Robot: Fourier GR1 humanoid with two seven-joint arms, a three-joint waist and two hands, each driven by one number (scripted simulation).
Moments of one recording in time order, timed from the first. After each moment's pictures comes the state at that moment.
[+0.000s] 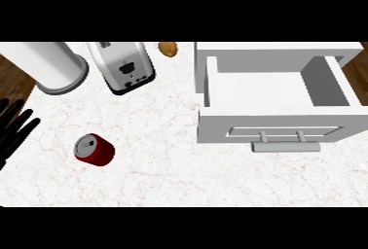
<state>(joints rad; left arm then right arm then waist) 0.07 0.29 0.36 -1.93 0.68 -0.32 0.51 0.42 -0.13 -0.49 -2.13 -0.38 0.31 0.06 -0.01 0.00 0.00</state>
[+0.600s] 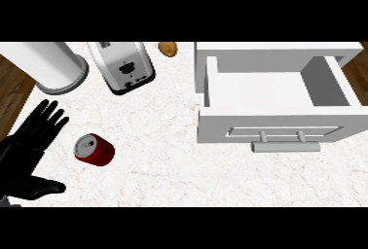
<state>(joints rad) 0.02 0.21 0.28 -1.72 0.44 -0.35 0.33 0.43 -0.12 -0.58 -2.14 -0.43 0.39 0.08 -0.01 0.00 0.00</state>
